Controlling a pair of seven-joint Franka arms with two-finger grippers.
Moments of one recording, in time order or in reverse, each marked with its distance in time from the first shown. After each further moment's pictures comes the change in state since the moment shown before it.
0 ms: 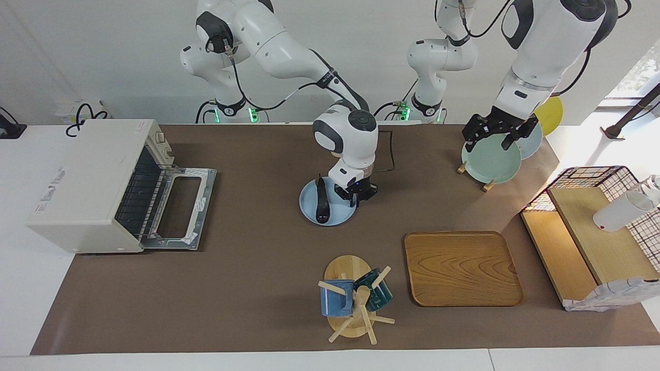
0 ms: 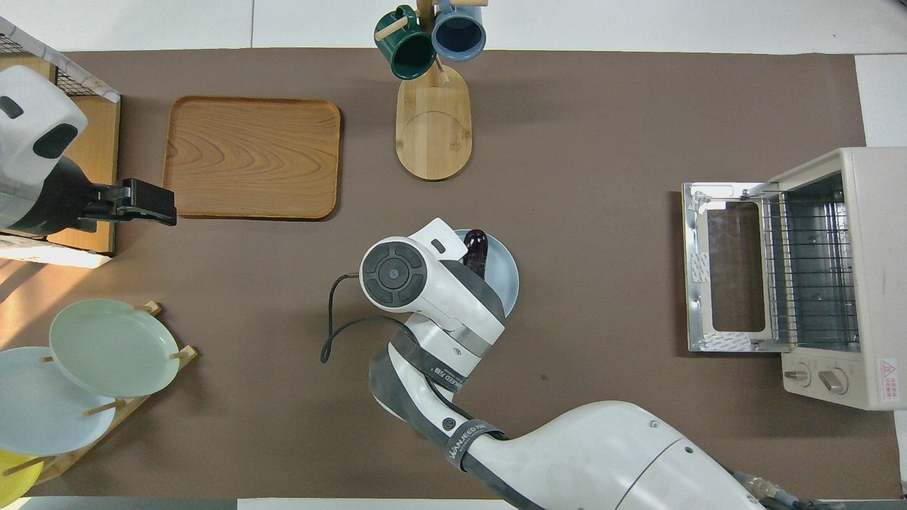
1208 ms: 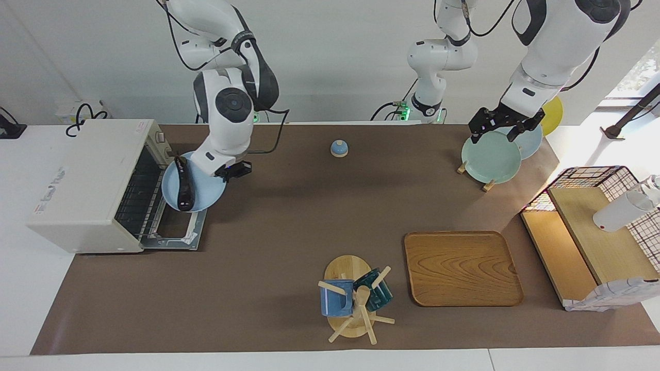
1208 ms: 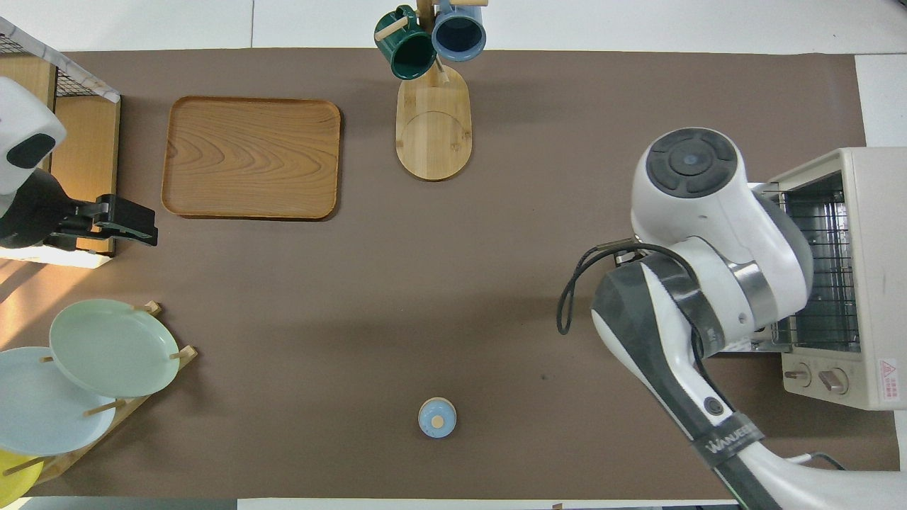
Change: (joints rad) left arm 0.045 0.004 -0.020 0.034 0.000 -0.120 0.045; right arm -0.498 -0.473 -0.023 -0.296 -0.096 -0.509 -0.698
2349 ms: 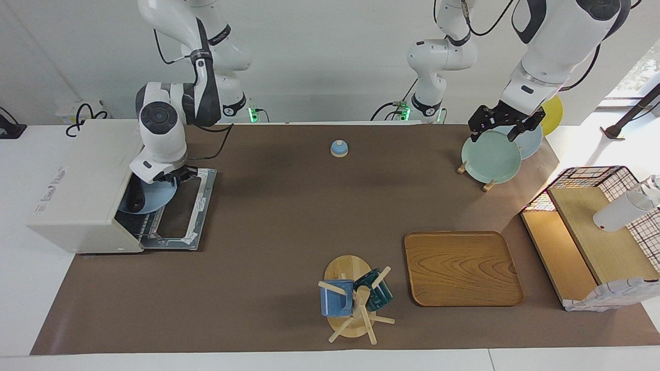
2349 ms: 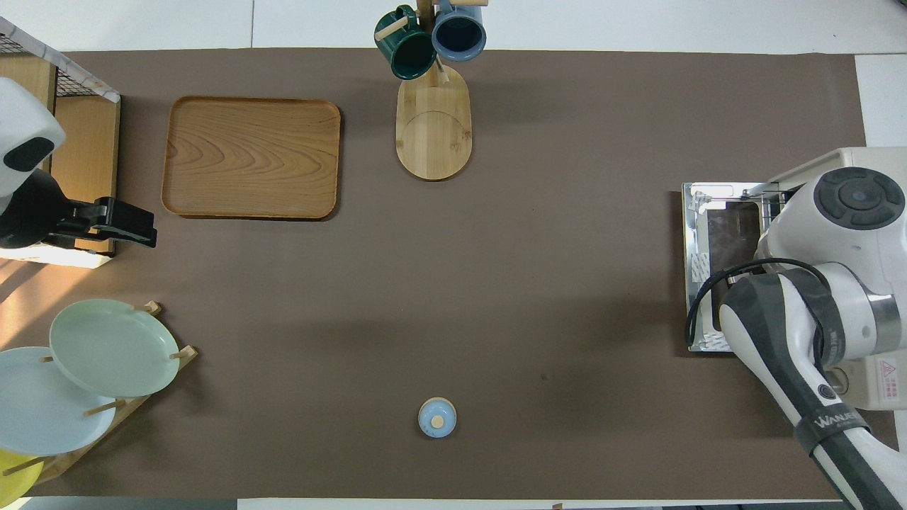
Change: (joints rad) left arm 0.004 -0.004 -0.005 0.005 0.000 -0.002 0.043; right arm -0.264 -0.064 0.007 -0.213 -0.038 0.226 -0.226
